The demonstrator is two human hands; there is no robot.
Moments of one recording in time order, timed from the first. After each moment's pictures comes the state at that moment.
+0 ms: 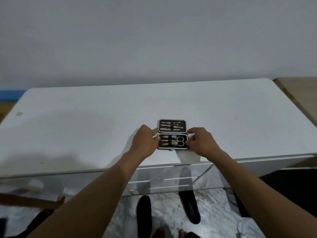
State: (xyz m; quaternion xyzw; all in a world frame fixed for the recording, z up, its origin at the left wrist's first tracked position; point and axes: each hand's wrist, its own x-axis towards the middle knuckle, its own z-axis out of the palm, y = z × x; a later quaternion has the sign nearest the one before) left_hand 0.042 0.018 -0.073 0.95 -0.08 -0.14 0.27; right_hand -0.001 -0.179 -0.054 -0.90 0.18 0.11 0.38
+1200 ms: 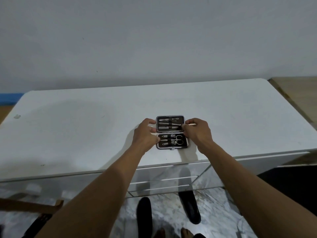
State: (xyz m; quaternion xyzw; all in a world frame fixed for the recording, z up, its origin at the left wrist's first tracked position) left_hand 0.050 0.016 -0.065 0.84 0.06 -0.16 0.52; right_hand 0.020 -0.166 -0.056 -0.78 0.30 -0.01 0.55
